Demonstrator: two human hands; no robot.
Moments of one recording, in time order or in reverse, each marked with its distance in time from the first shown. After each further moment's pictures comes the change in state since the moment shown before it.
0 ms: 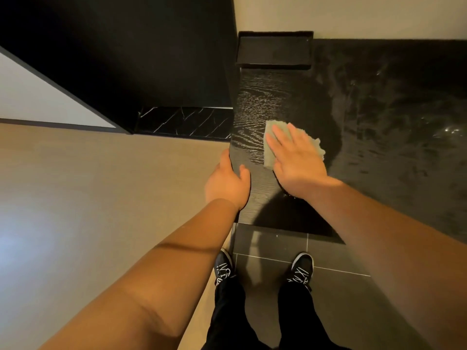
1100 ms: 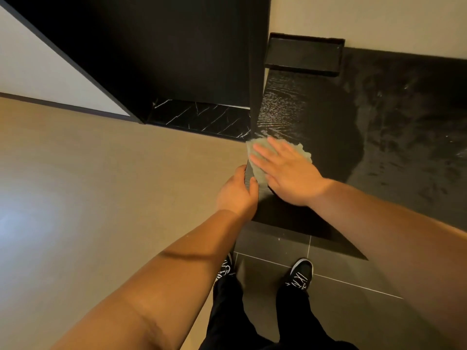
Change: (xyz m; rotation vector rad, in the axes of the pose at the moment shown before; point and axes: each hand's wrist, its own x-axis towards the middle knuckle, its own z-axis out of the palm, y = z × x) left_hand -0.023 -0.034 -0.008 -0.088 -0.123 0.031; right_hand 0.018 -0.039 0.002 -0.043 -0.193 -0.367
